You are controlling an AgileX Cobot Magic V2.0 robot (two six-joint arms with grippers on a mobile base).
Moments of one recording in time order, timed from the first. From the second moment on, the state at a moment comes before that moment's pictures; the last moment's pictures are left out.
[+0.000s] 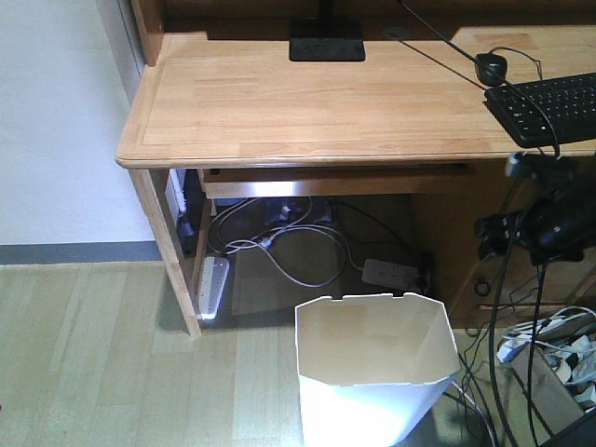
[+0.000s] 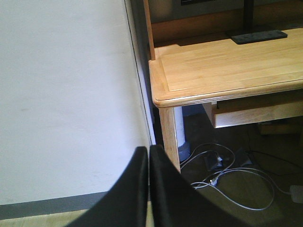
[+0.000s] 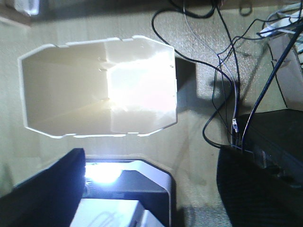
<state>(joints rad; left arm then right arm) 0.00 -0.02 0.03 0.14 0.27 -0.05 -0.14 1.89 -1.00 0.24 0.58 -0.28</state>
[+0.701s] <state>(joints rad) 0.00 -0.02 0.03 0.14 0.27 -0.05 -0.14 2.53 -1.24 0.26 0.32 -0.43</state>
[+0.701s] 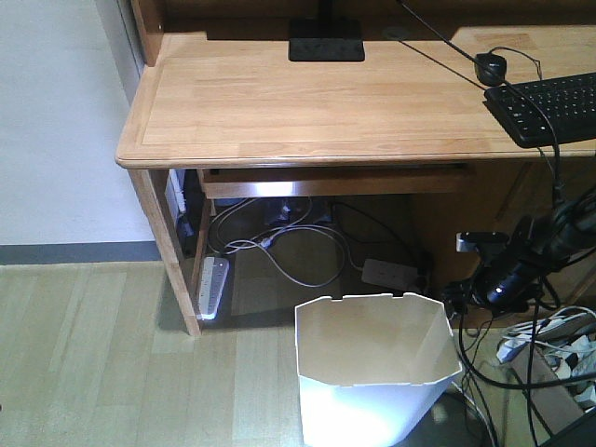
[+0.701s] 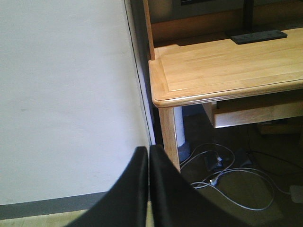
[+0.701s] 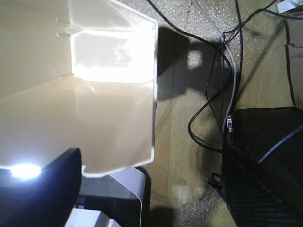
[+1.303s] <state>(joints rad) 0.00 -0.02 0.03 0.14 0.27 -0.05 -0.14 2.90 -1.58 0.30 0.35 -0.48</state>
